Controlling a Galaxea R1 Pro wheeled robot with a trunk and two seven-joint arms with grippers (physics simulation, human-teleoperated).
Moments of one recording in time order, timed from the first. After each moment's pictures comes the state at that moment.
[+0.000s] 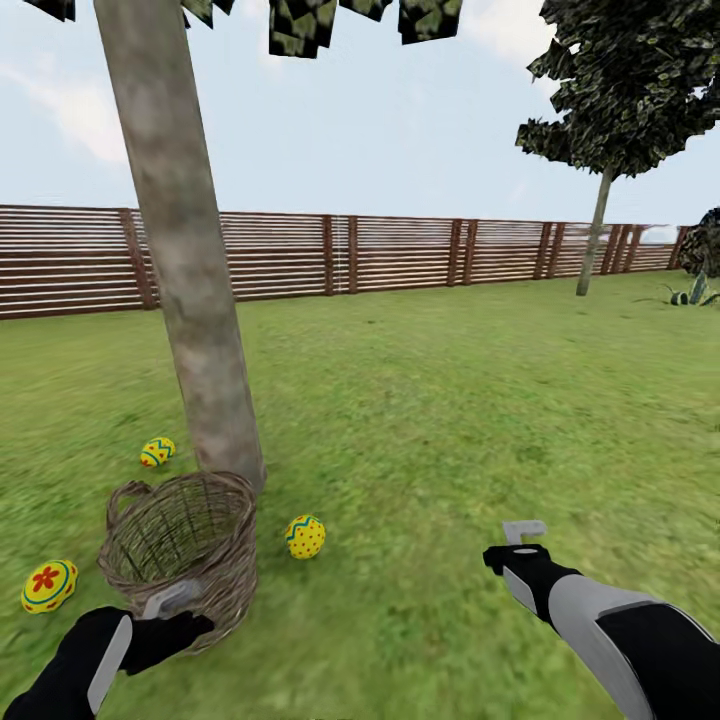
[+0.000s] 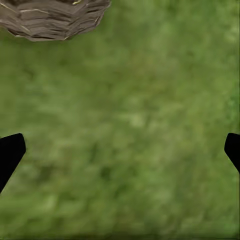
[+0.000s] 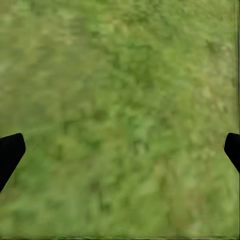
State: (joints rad) left arm -0.38 0.15 0.30 -0.85 0.15 0.85 -0.22; right arm -0.91 -0.07 0.23 0.06 -0.12 0.04 -0.21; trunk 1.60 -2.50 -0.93
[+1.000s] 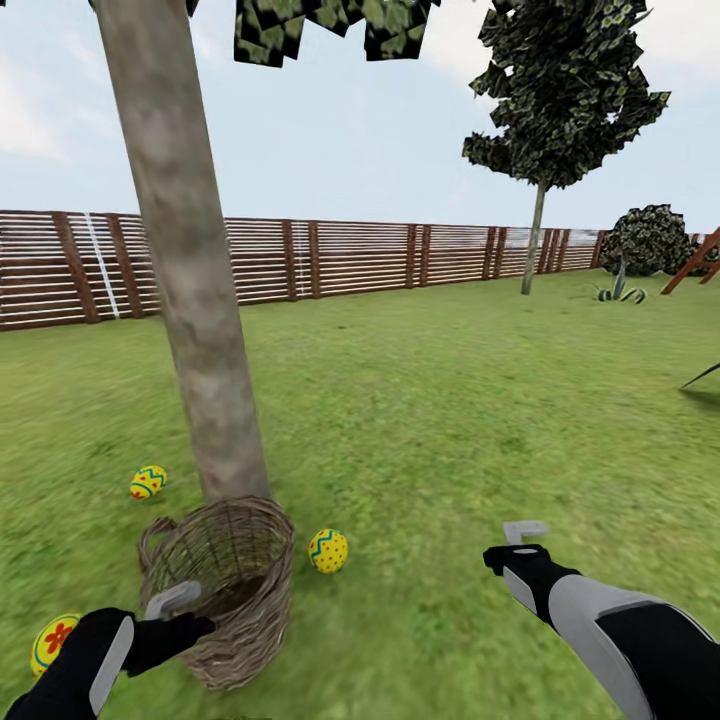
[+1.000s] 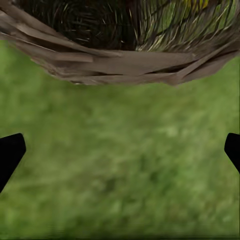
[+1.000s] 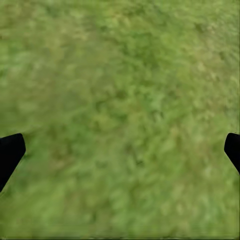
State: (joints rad) left arm -0.38 0.15 0.29 -0.85 0.15 0.85 -0.22; right arm -0.91 -0.07 0.23 0.06 -0.12 0.04 -0.21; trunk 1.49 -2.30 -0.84
